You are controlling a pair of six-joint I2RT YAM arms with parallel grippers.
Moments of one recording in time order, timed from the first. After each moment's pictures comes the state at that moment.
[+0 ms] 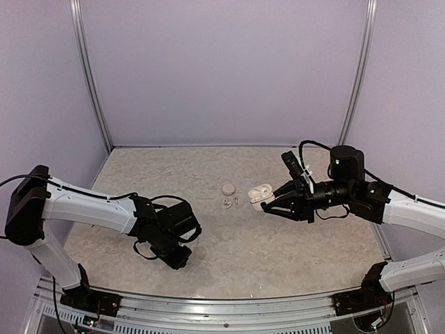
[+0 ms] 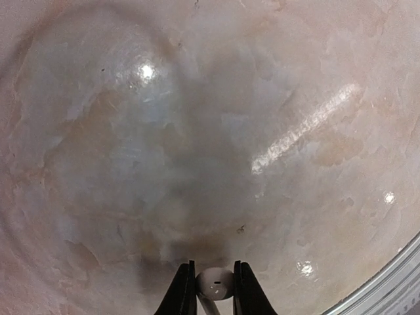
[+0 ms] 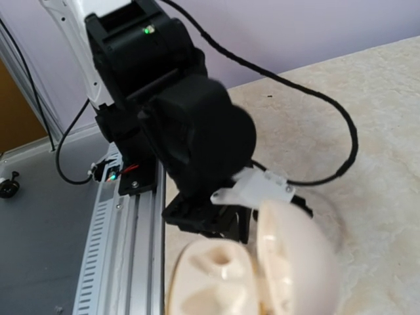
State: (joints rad) left arm -1.05 1.62 0.91 -0.63 -0.01 -0.41; right arm 0.72 1.08 0.75 0.04 -0.81 0.04
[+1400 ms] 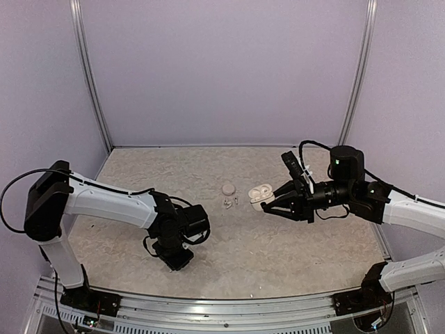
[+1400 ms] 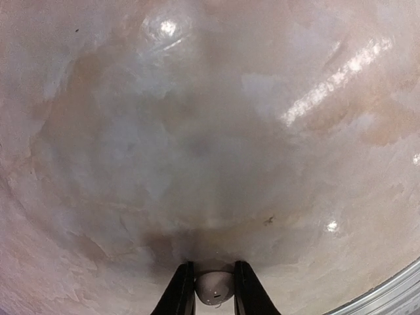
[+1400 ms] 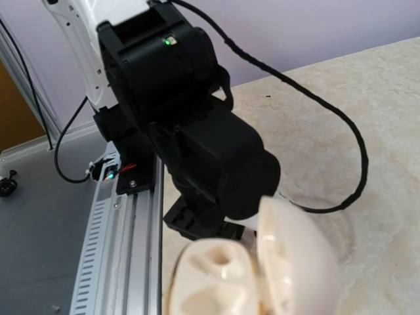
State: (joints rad) left arm -1.06 1.78 1.07 -0.87 -0.04 -0.35; right arm 0.72 1.08 0.75 0.03 -0.81 0.03
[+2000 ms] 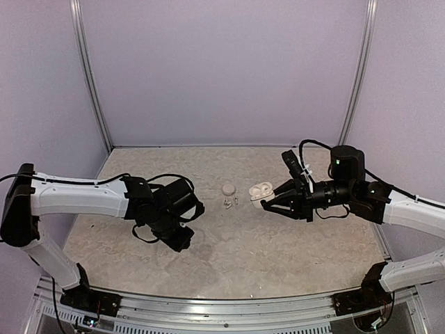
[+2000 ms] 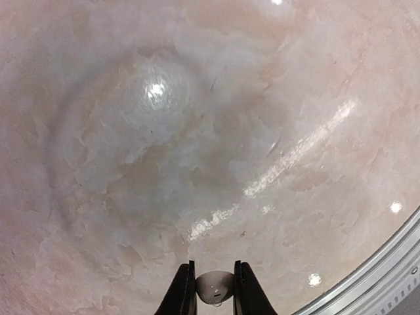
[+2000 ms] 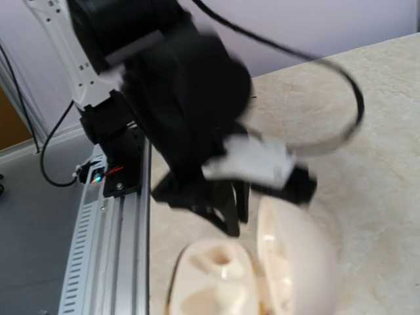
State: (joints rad) left arm -1.02 1.63 1.07 -0.78 -0.05 -0.36; right arm 0.72 1.08 0.75 0.03 -0.77 0.03
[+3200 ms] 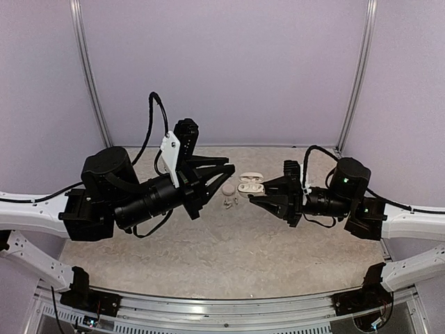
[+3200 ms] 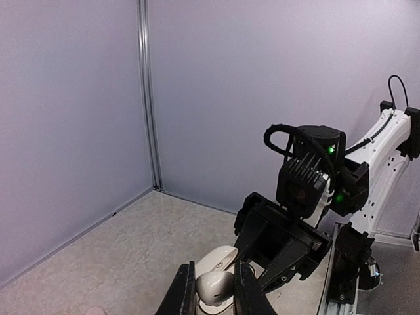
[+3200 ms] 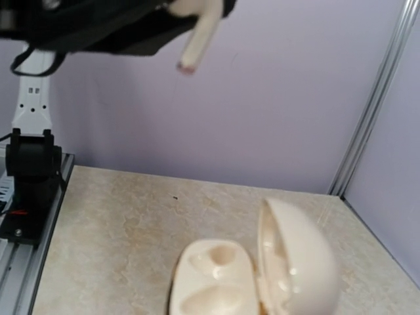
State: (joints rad) left arm -1.33 1.21 1.02 0.30 -0.30 0.05; right arm 0.94 1.06 0.66 0.44 -0.44 -0.27
